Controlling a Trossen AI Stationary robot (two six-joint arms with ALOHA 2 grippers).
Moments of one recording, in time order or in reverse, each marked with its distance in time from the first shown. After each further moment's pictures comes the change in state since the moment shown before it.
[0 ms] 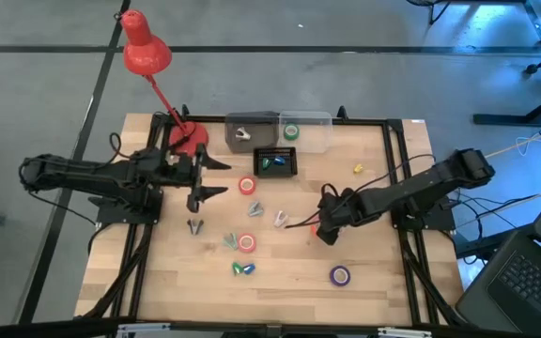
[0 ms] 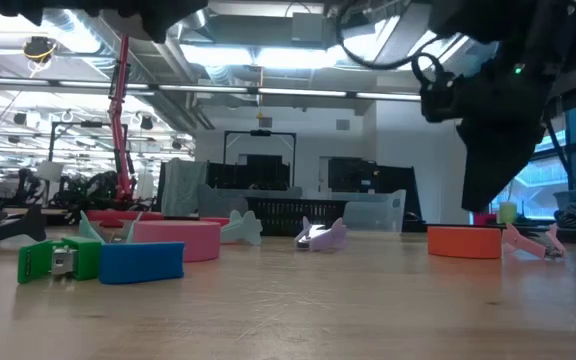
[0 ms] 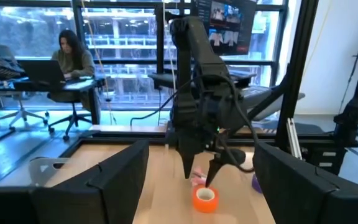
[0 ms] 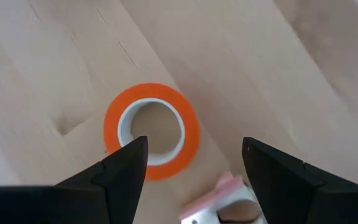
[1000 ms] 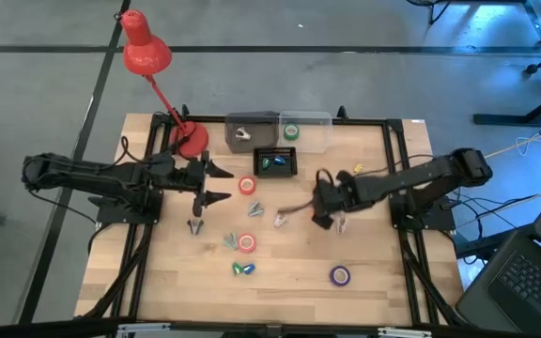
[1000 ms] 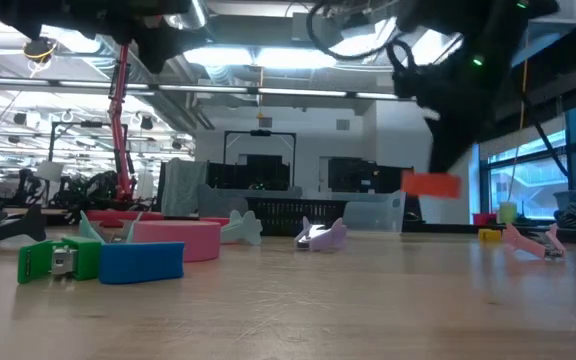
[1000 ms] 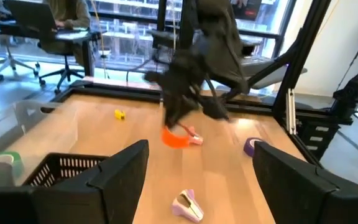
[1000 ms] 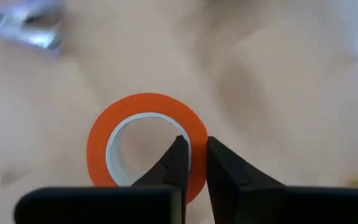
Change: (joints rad) left arm -0.003 0.046 -0.040 -0.074 0.000 -0.104; right arm -0.134 -0.007 0.147 -0.157 0.154 -0.242
